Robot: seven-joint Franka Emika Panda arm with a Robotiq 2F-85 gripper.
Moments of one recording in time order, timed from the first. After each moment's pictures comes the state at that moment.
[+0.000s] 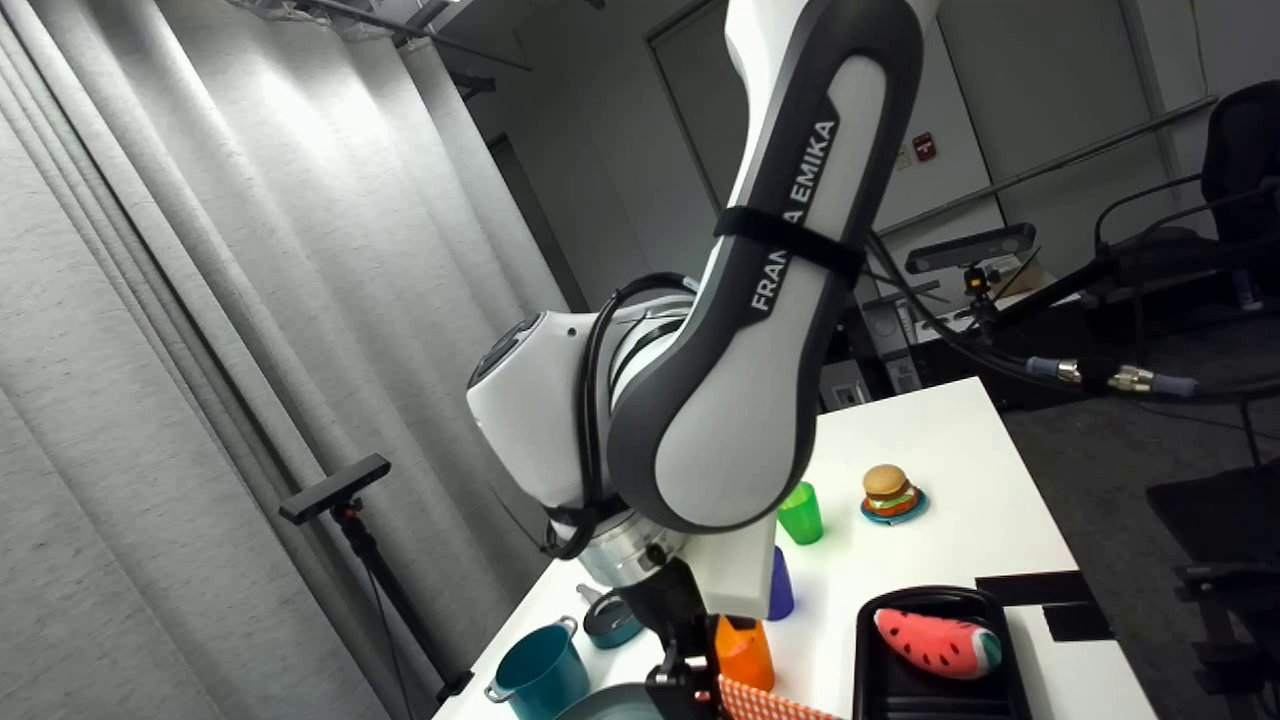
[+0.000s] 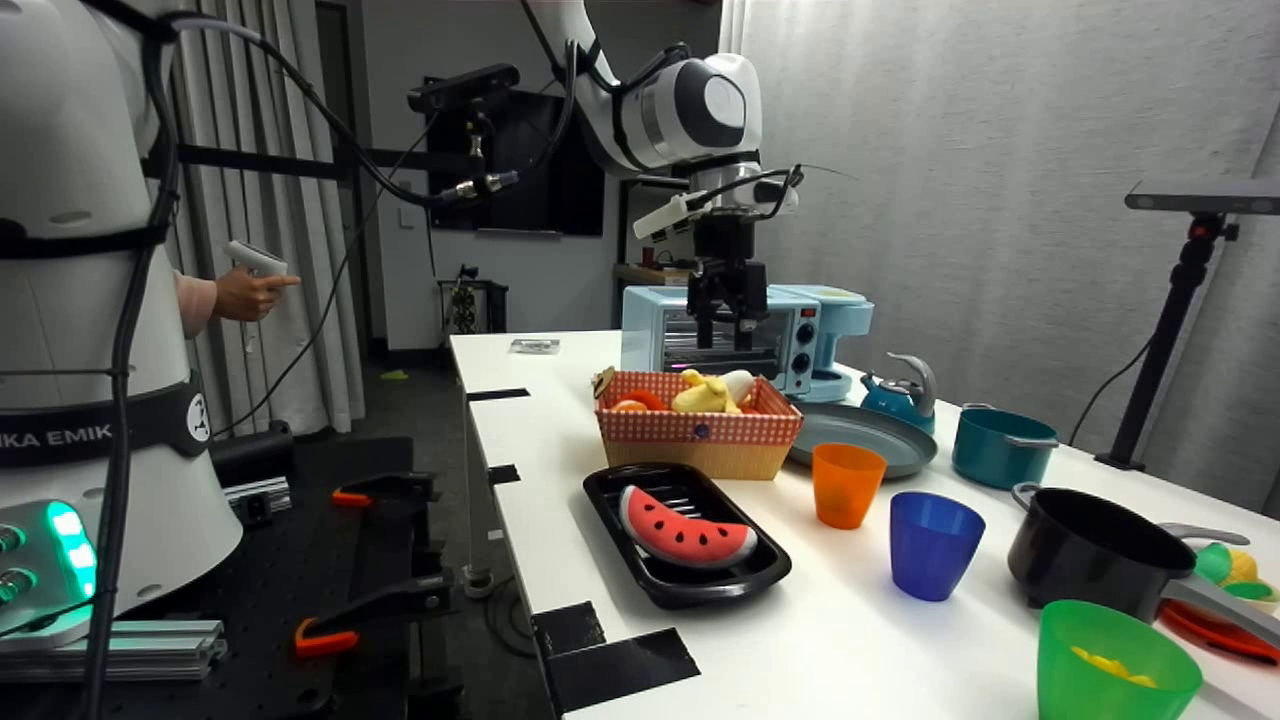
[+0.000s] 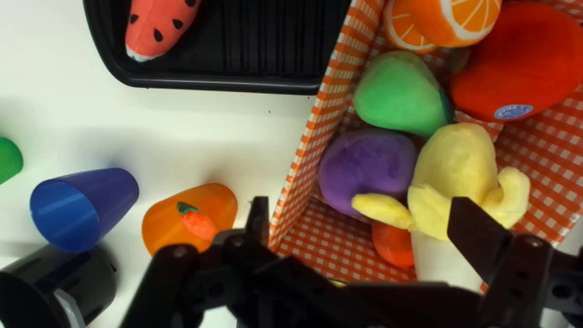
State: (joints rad) arm 0.20 0.33 0.05 -2.02 -0.29 2.28 0.43
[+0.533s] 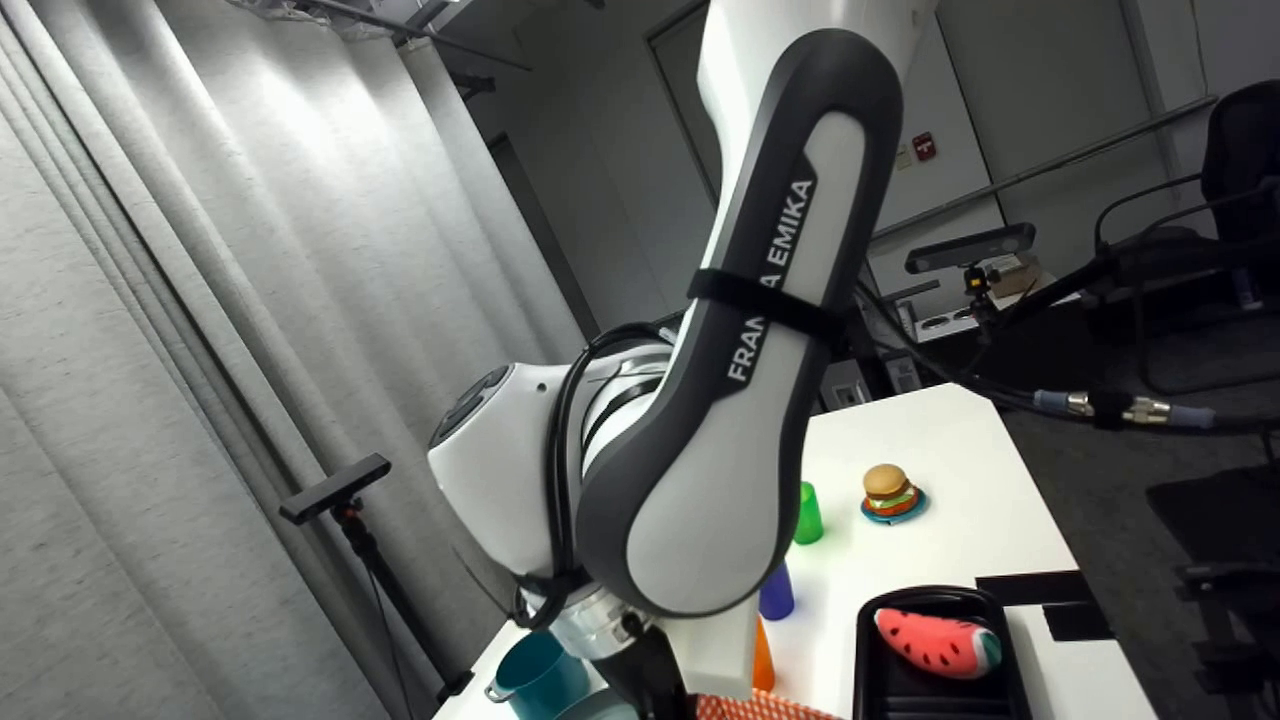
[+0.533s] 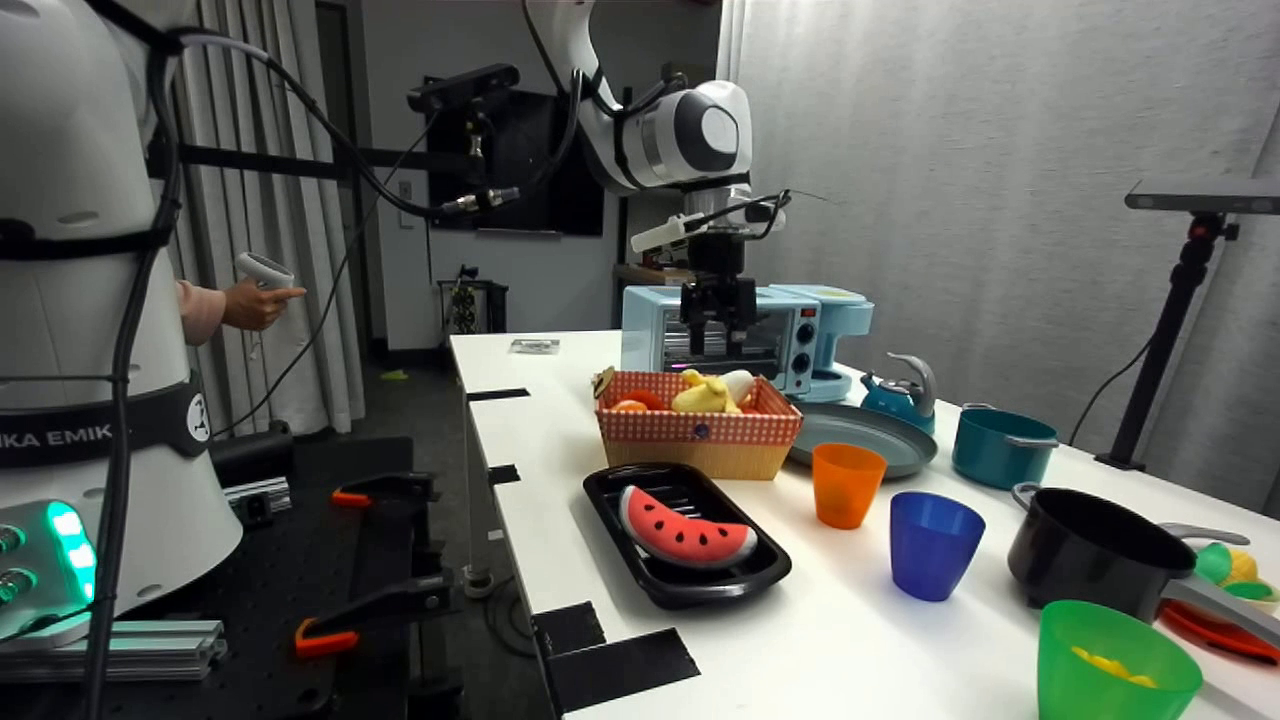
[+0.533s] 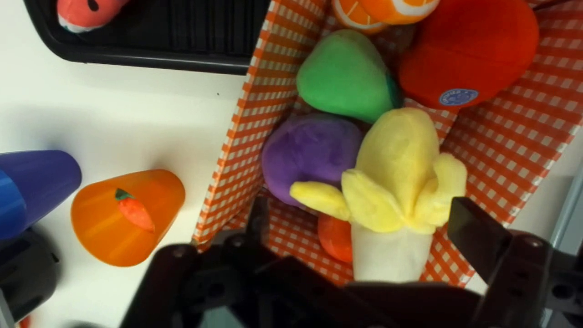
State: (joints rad) arm 0.24 0.42 0.06 -1.93 -0.27 2.30 0.43
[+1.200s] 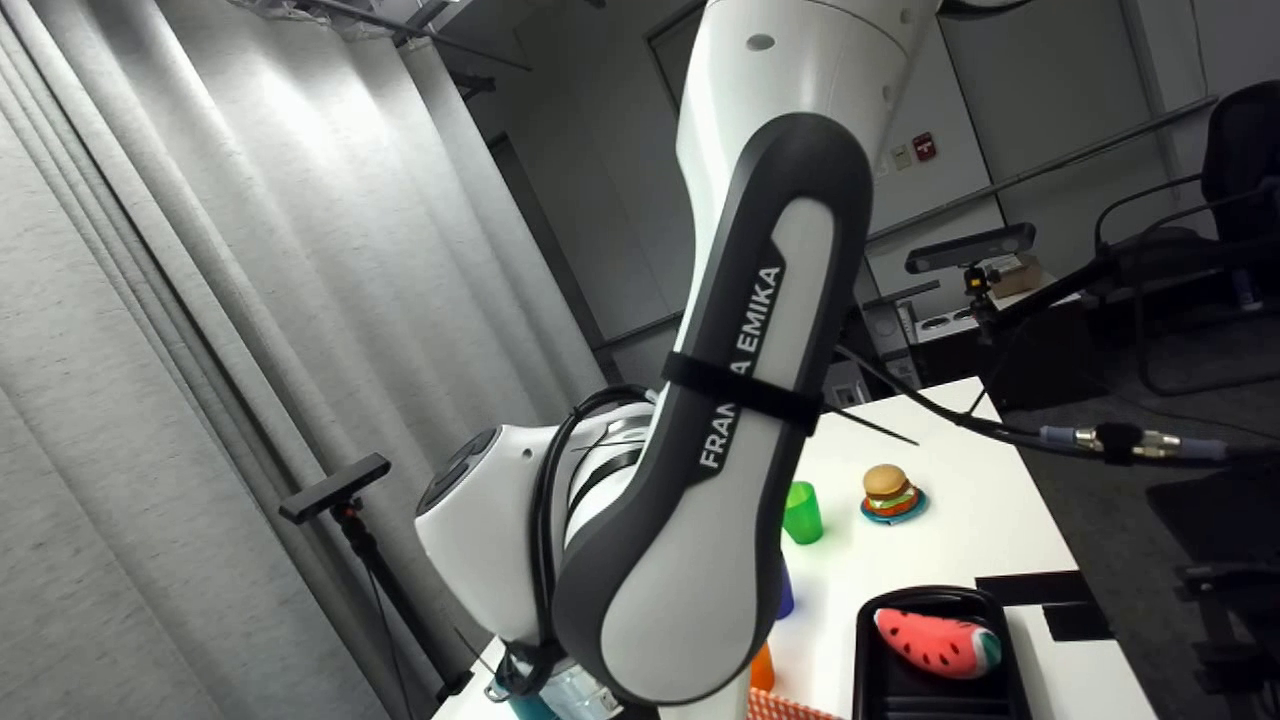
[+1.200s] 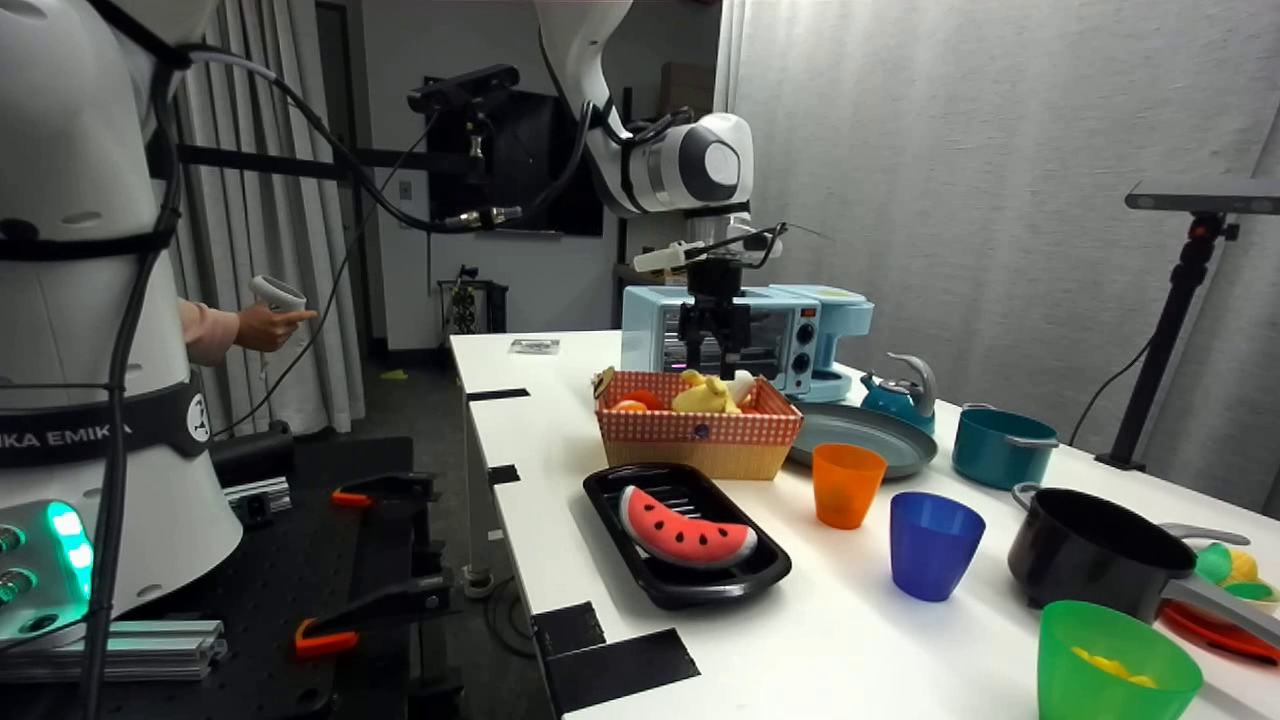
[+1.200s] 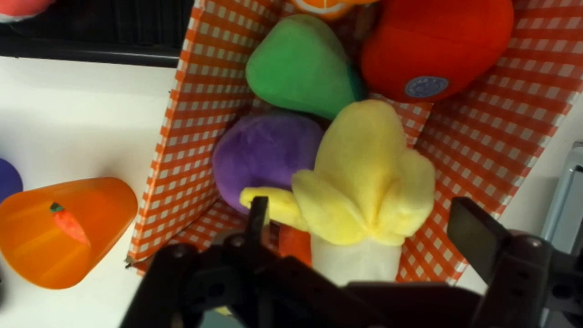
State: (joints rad) arm 0.26 0.53 0.06 -1.85 -0.23 2.30 0.43
